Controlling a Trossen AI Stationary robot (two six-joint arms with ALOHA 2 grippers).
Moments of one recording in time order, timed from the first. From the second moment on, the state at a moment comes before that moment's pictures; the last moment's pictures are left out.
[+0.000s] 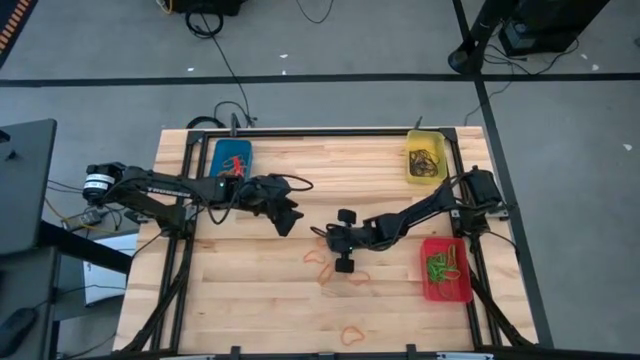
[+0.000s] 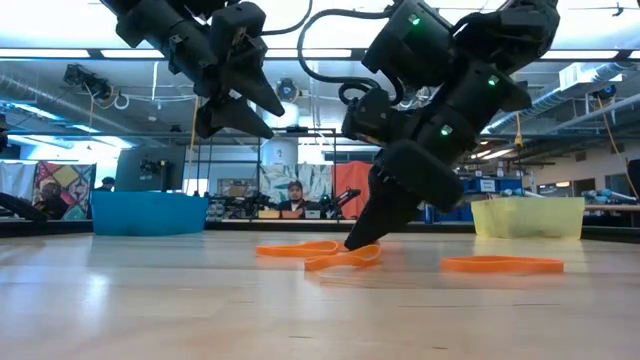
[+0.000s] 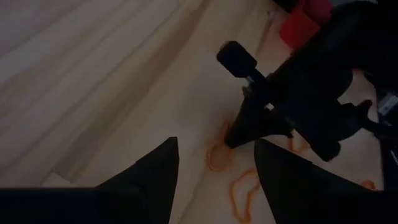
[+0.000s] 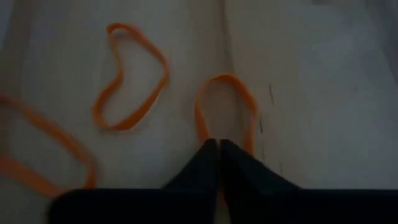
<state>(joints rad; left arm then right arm) 0.04 1.30 0.80 -0.15 -0.04 -0.58 0.17 1.94 0.95 0.04 0.24 0.17</state>
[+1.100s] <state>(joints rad) 0.04 1.30 0.80 0.11 -0.15 -0.53 0.10 1.61 1.11 -0.37 0.38 0.12</state>
